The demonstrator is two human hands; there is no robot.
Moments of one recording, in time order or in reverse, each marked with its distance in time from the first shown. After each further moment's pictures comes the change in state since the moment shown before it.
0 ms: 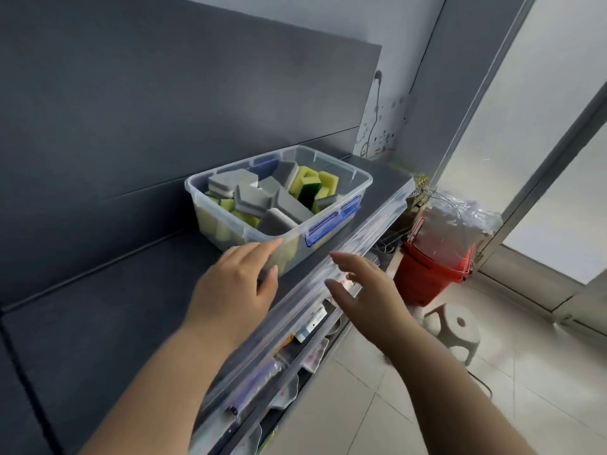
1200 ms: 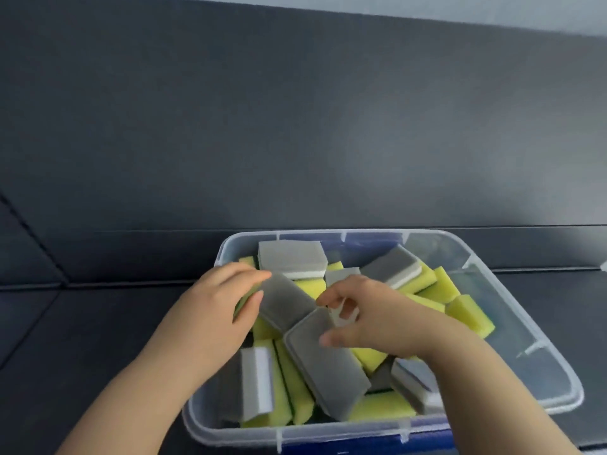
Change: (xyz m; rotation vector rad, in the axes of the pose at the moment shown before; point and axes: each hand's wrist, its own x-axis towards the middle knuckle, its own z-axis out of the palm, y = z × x) left_hand 0.172 -0.058 0.082 0.365 0.200 -0.655; right_hand 0.368 0.062 0.043 0.037 -1.015 -0.580
